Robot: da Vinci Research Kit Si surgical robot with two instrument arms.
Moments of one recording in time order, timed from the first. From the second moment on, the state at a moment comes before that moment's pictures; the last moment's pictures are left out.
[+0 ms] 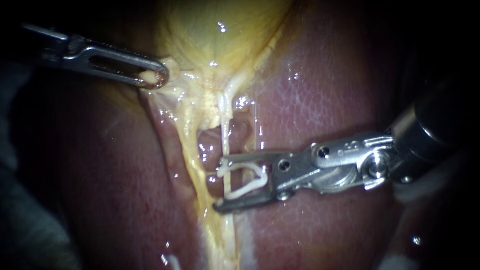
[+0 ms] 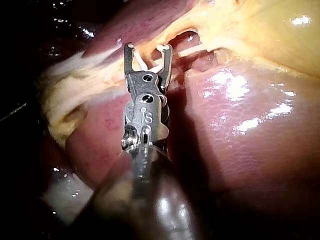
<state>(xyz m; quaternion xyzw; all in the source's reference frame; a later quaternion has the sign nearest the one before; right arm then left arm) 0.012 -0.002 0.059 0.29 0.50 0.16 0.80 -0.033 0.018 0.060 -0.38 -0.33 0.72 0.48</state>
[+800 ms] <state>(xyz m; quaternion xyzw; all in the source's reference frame) 0.013 -0.002 0.064 0.42 0.49 0.25 0.72 -0.033 0.018 0.060 -0.38 -0.33 0.72 0.48</state>
